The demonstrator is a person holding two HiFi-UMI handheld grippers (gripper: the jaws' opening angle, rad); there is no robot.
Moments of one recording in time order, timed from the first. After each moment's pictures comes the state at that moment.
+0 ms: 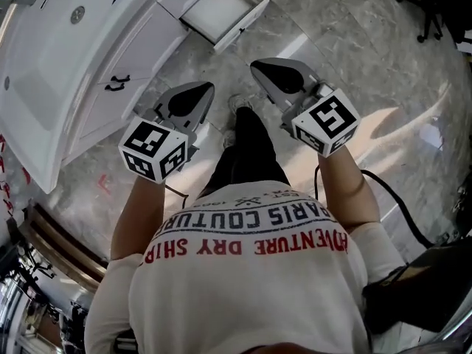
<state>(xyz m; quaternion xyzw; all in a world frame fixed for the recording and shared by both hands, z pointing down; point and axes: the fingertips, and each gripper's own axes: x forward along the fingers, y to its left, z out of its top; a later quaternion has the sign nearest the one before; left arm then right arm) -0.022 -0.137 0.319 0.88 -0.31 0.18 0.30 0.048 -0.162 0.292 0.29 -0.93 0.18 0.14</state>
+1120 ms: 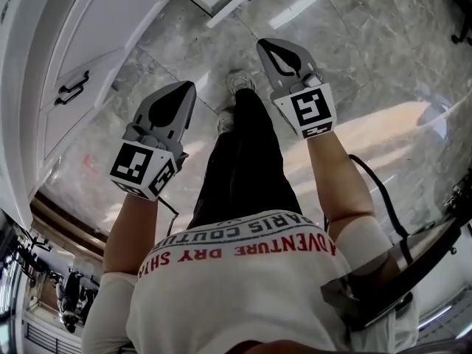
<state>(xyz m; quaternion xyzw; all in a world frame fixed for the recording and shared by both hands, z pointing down) -0.049 -0.170 0.531 0.83 -0.38 0.20 0.35 0.067 -0.222 0.593 0.36 -0.89 0.17 0.23</state>
